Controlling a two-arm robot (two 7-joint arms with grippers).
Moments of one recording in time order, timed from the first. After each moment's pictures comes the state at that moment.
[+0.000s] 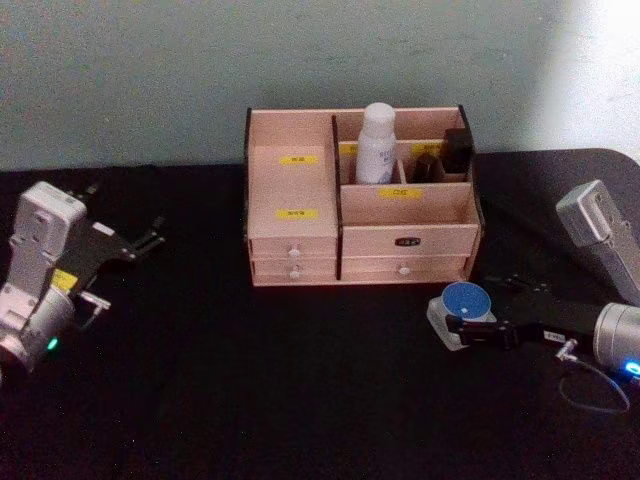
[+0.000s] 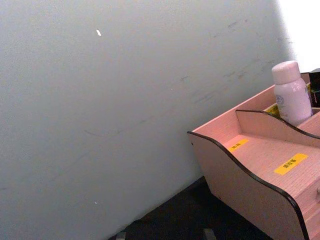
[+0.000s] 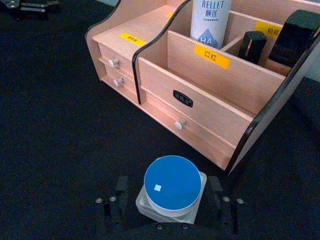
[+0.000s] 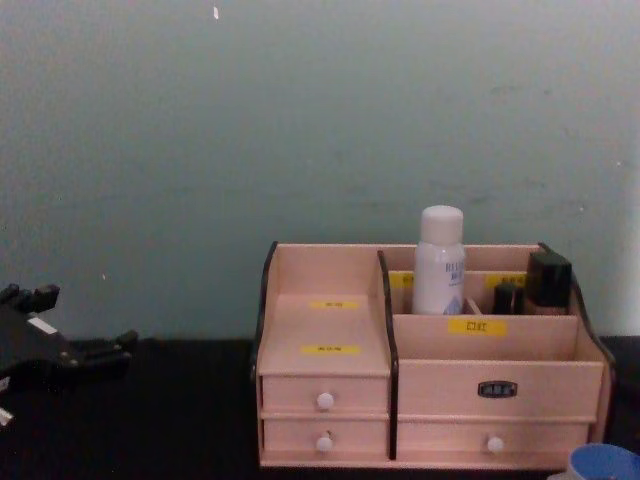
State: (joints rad) left arm -0.20 0.60 0.45 -1.41 -0.25 -0.12 0.03; right arm 0.15 0.73 -0.40 -1.60 0.53 0.35 0.47
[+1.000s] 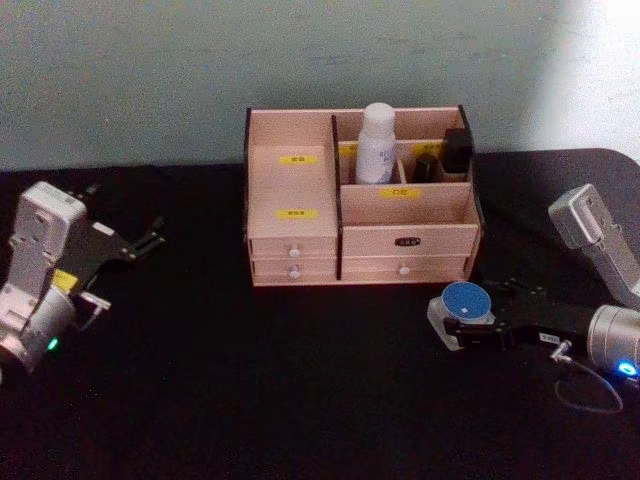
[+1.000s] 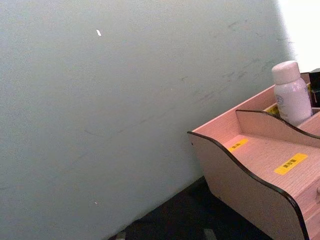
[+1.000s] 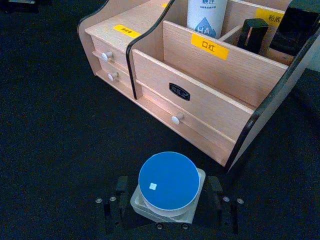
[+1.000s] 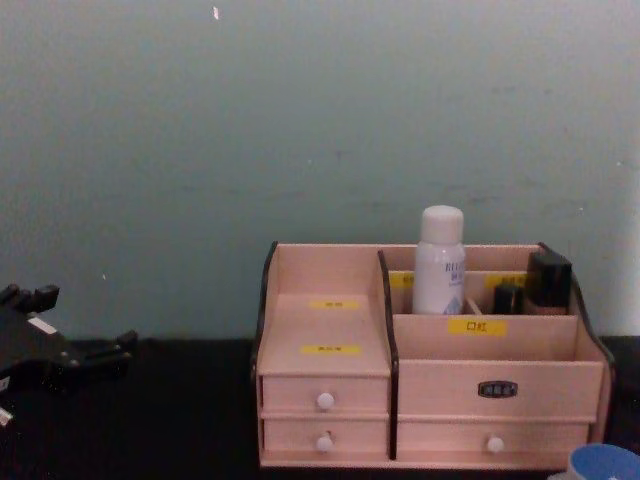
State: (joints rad) left arm -0.20 0.60 0.45 -1.41 -0.25 -0.12 0.03; right arm 0.17 0.71 -0.41 -1.56 0.51 0.36 0.47
